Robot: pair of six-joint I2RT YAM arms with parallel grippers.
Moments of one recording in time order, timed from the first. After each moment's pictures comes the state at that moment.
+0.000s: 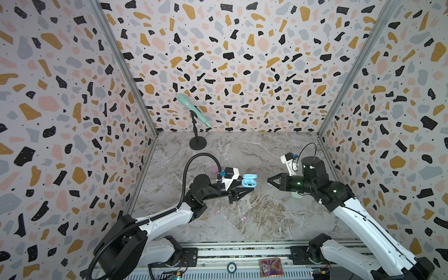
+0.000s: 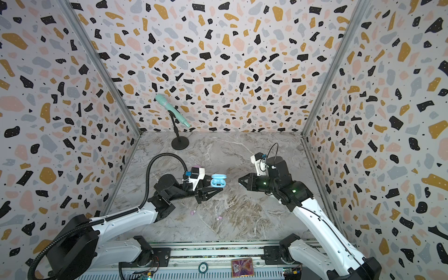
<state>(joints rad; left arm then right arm) -0.71 1.23 0.54 0.82 0.74 -0.15 0.49 0.93 0.97 -0.62 -0.53 0.58</state>
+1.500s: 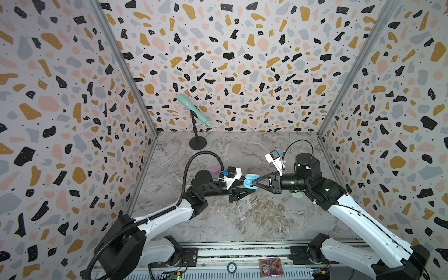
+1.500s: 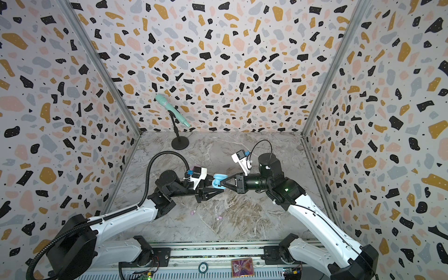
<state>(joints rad) -0.71 1.23 0.60 0.72 0.84 -0.11 0.62 1.01 0.99 -0.36 -0.80 0.57</state>
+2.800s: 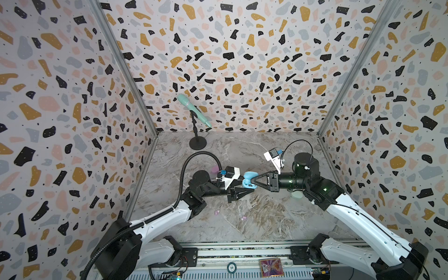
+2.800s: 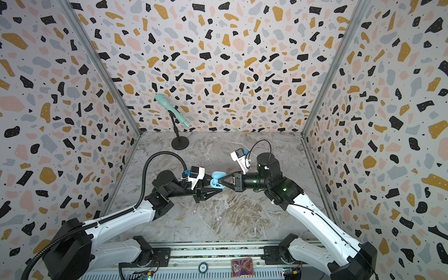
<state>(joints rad) -0.70 1.19 0.60 0.70 0.84 -0.11 0.64 1.02 0.99 -0.31 -0.75 0.62</state>
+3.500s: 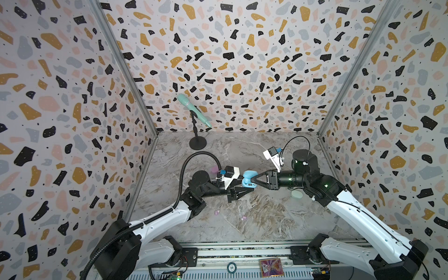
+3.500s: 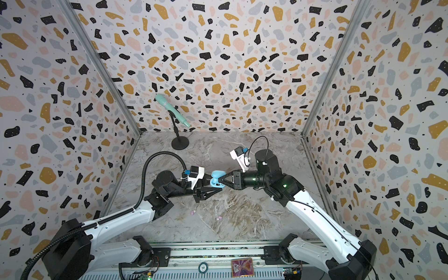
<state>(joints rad) -0.70 1.19 0.60 0.70 0.82 -0.11 0.64 1.06 1.08 -0.44 -0.71 0.58</state>
